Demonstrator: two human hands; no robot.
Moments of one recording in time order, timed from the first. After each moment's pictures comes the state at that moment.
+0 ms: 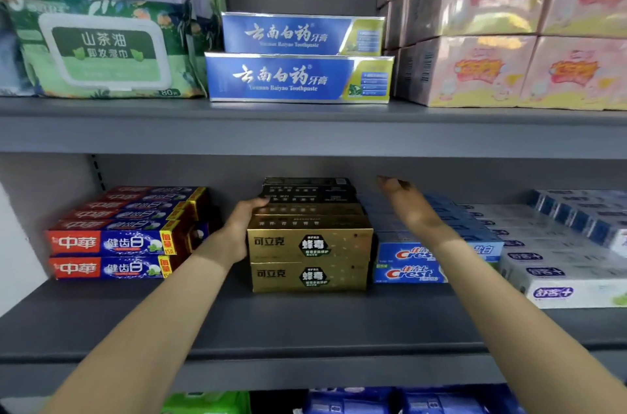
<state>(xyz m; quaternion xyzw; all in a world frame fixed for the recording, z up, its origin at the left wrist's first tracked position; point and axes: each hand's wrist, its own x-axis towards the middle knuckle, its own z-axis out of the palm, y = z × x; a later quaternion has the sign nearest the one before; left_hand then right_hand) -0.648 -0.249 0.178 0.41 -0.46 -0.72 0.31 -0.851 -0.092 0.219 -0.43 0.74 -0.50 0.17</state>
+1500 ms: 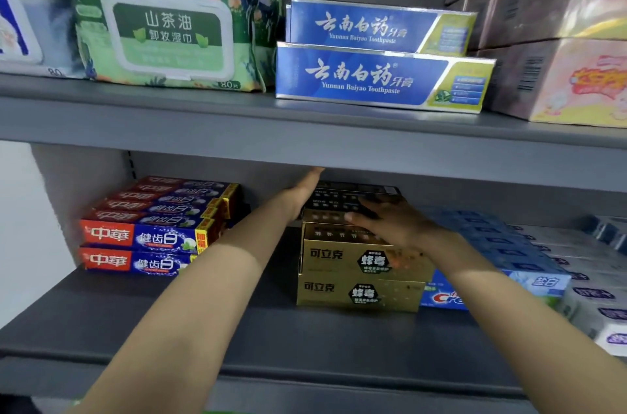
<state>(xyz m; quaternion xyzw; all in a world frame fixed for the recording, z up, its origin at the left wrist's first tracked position) -0.686 -0.299 0.207 0.45 -0.60 -0.62 0.24 -0.805 -0.156 0.218 -0.59 0.80 -0.08 0.10</state>
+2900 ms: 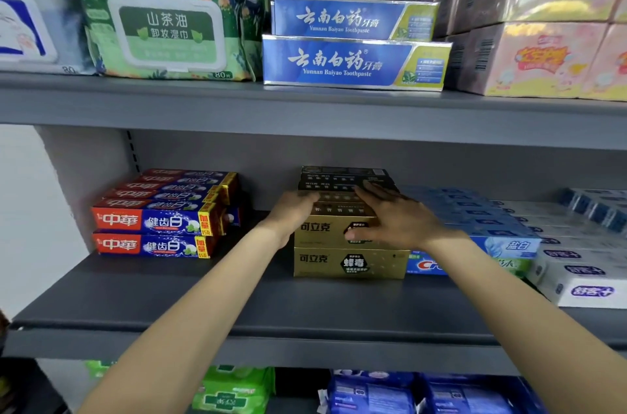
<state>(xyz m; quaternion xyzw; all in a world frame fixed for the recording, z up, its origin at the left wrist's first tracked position) -0.643 -0.201 0.199 0.42 -0.67 -0.53 0.30 -0.800 -0.105 0.210 -0.65 0.76 -0.02 0.01</state>
